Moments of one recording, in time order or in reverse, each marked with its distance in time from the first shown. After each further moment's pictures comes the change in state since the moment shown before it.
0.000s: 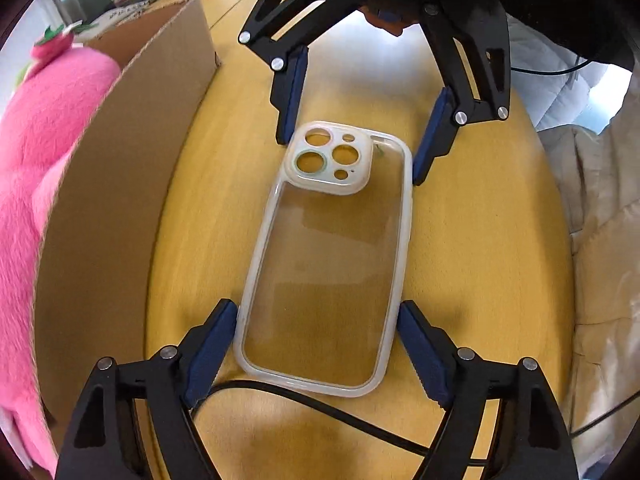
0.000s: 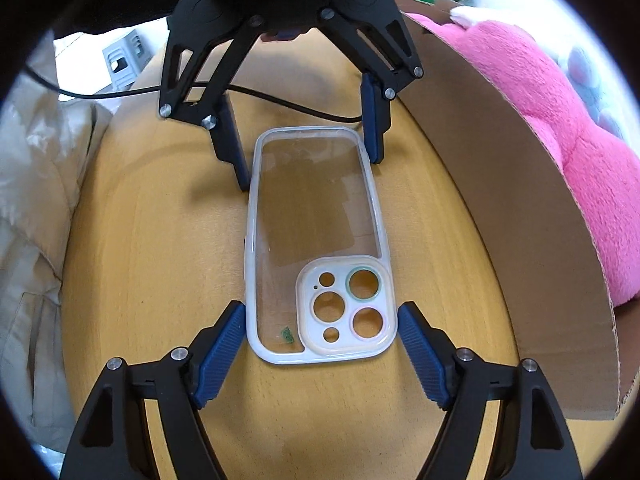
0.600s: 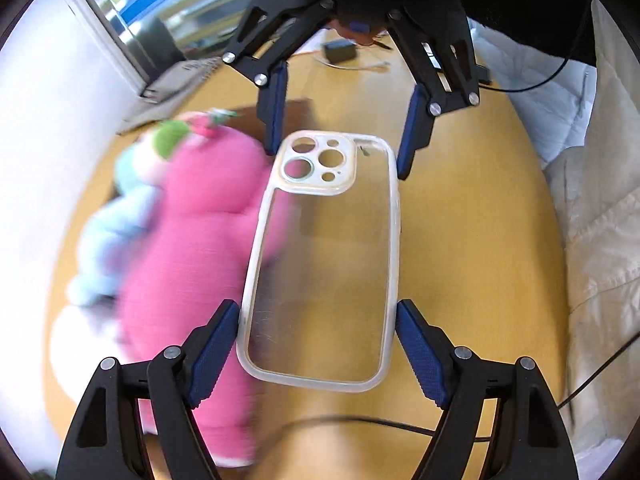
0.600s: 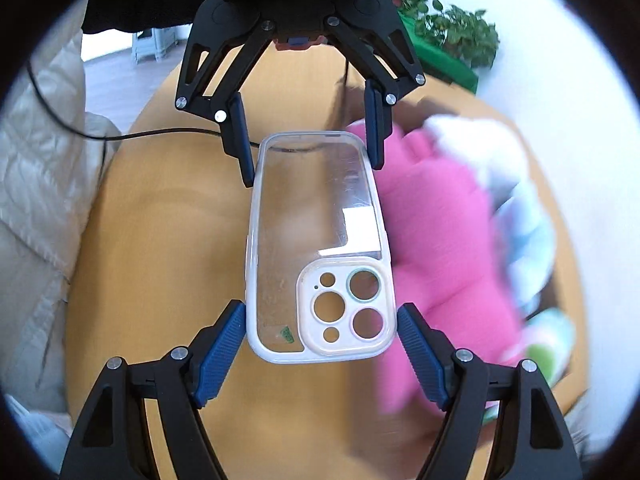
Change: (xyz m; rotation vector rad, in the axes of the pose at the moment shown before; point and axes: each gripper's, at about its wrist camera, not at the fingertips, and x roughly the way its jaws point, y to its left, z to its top) left arm -0.160 0.040 -0.007 0.023 -0.117 0.284; right arm -0.078 -0.049 0.108 -0.267 -0.033 -0.153
